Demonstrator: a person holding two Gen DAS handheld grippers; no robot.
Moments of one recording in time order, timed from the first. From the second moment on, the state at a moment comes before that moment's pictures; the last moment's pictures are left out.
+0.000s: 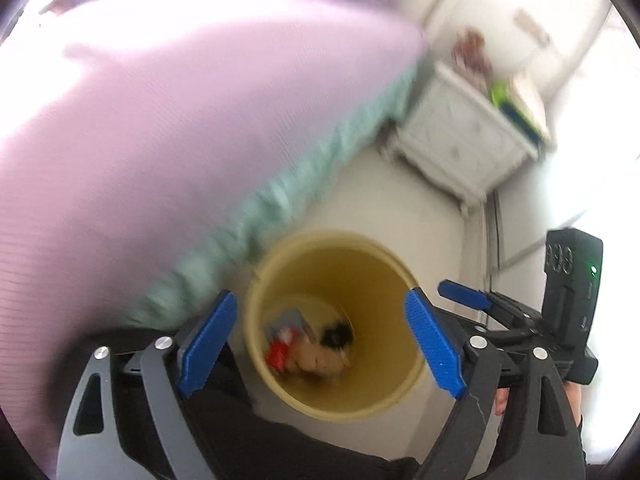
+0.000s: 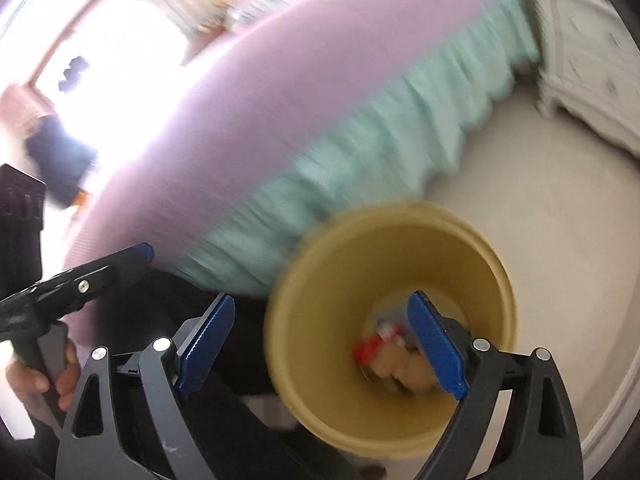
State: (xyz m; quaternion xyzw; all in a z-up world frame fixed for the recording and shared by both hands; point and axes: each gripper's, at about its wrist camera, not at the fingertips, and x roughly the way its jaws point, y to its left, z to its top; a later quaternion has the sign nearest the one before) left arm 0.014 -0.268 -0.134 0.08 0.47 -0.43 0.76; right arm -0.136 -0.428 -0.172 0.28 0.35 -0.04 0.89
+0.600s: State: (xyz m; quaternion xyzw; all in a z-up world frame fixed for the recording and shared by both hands) left arm 0.105 0.011 -0.004 -0.03 0.31 -0.11 0.94; right arm 0.054 -0.229 -0.032 0.09 0.23 0.26 0.94
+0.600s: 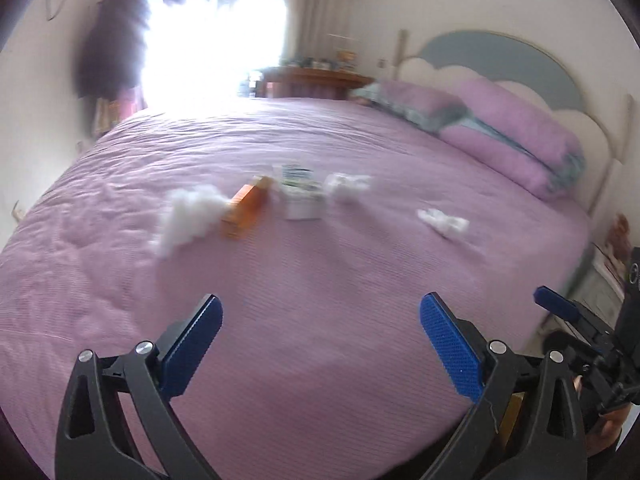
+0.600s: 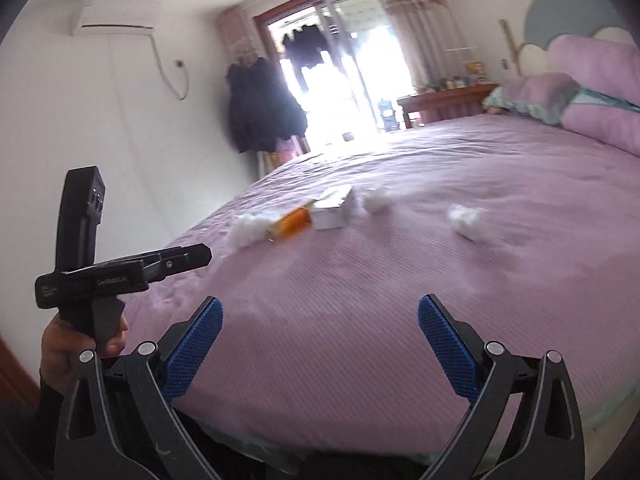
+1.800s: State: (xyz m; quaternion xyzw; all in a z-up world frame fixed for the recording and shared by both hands) left arm 0.306 0.146 -0.082 -0.12 0.41 -0.09 0.90; right arm 0.189 -0.143 -0.060 0.09 0.32 0.33 0.88
